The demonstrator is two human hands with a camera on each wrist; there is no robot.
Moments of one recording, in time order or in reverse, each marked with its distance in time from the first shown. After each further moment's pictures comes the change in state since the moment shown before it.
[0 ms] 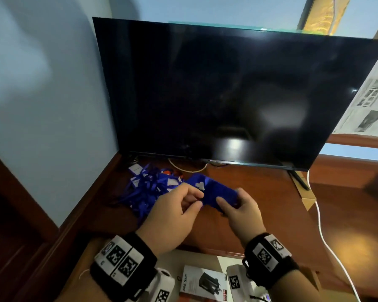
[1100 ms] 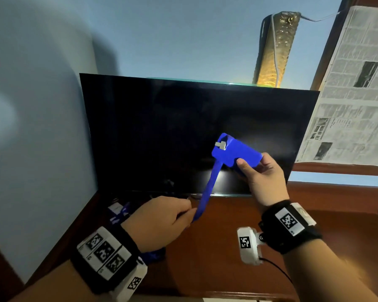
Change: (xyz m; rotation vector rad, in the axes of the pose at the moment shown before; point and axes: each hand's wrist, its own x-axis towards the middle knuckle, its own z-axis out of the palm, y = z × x) left_hand 0.057 0.061 -0.036 0.430 -0.273 0.376; right_hand 0.077 -0.126 -0.104 0.392 0.197 -0.276
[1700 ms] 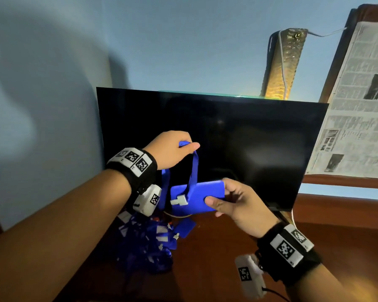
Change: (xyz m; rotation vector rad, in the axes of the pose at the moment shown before) left_hand 0.120 -0.041 -0.108 0.067 0.289 -0.055; right_hand -0.038 -0.017 0.044 -0.116 -0.592 0.008
